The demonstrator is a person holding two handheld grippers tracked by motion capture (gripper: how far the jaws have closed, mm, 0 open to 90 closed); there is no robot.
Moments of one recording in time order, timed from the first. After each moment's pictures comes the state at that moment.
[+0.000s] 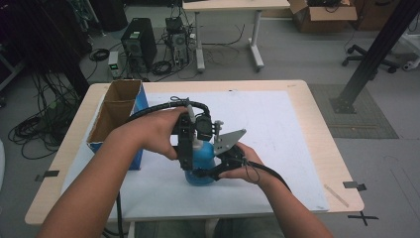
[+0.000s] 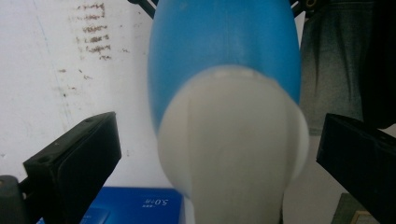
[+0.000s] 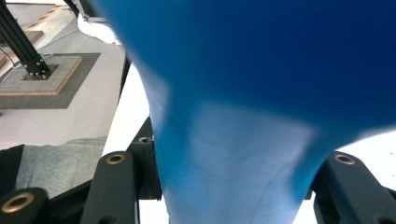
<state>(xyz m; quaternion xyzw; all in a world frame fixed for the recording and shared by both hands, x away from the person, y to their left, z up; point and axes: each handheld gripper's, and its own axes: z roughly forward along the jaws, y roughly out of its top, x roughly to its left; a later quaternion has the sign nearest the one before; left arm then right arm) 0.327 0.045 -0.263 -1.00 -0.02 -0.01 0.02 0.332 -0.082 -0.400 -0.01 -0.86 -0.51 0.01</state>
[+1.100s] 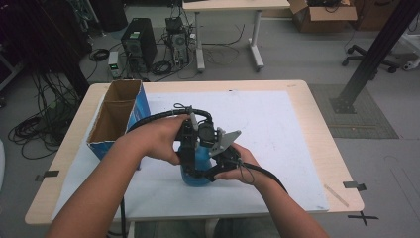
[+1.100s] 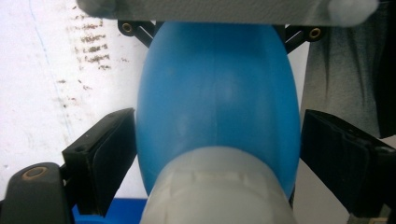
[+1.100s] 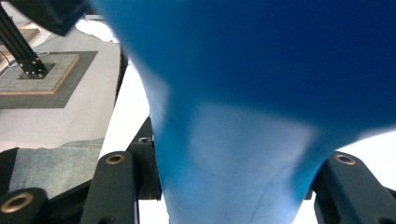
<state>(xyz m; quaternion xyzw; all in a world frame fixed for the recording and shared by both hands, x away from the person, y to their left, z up) 0.322 0.040 -0.278 -1.00 0.00 -0.03 0.02 0.331 -0.072 -0.402 -0.01 -0.87 -0.50 0.00</state>
